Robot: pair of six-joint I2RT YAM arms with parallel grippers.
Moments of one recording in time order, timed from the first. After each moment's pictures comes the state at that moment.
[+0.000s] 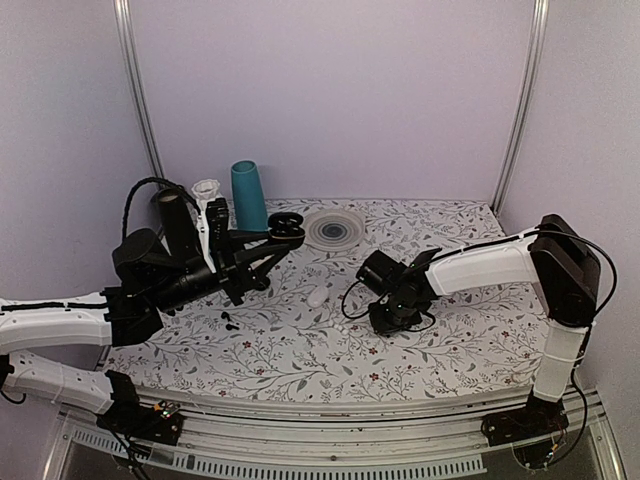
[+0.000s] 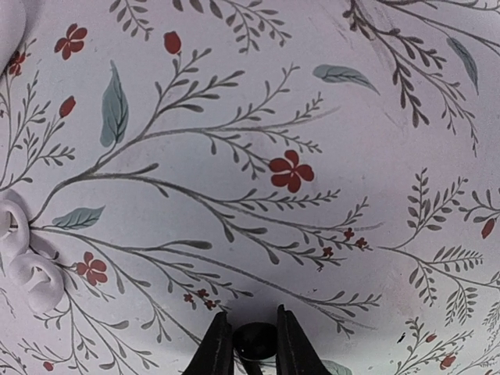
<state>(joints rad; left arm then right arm) -0.94 1.04 0.59 0.65 0.20 0.05 0.90 1.89 1.17 -0.58 0.21 0.64</state>
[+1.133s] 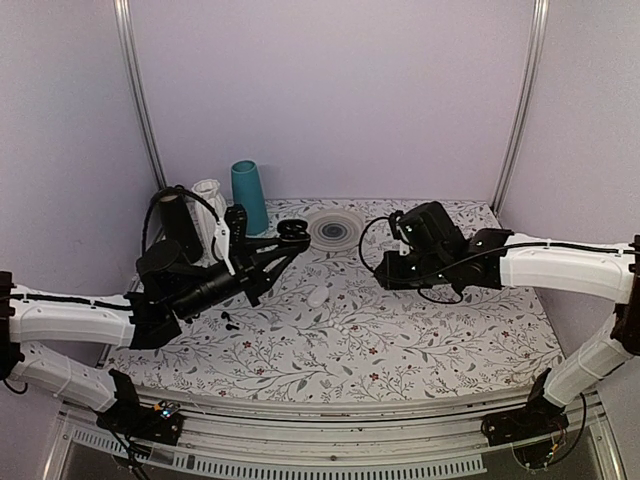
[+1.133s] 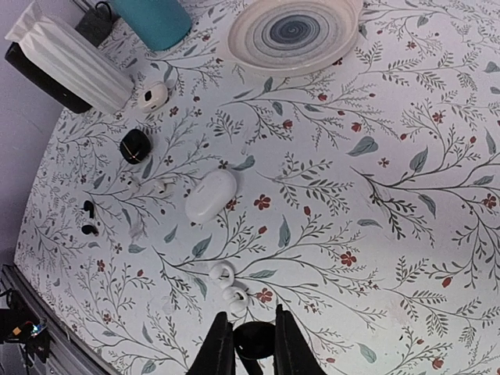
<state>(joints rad) -0.94 1.17 0.55 0.78 0.07 -0.04 0.89 1.49 1.08 -0.37 0.18 0.64</state>
